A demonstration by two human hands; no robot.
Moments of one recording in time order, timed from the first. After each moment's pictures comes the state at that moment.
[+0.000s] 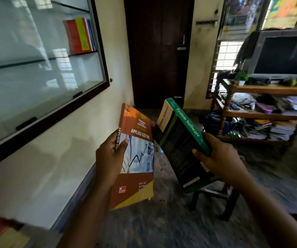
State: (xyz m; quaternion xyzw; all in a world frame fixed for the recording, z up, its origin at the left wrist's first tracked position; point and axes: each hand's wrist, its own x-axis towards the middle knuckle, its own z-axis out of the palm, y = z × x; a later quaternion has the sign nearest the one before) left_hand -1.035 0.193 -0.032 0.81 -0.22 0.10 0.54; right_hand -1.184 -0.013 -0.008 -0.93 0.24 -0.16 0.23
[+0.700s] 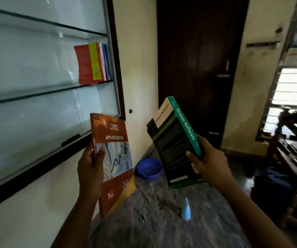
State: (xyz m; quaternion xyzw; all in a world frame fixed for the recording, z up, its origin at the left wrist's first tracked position) left_hand -0.608 -0.023 -0.010 0.72 -0.06 0.21 0.65; right_hand -0.701 -0.275 0.014 -0.90 0.11 -0.28 0.33
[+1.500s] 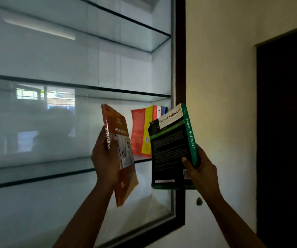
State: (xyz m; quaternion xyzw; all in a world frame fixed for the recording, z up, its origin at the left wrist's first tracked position) left_hand -0.145 -0.086 0.173 0.62 0.00 0.58 0.53; right_hand -0.078 -0.296 0.133 -0.72 -0.22 -0.33 0.57
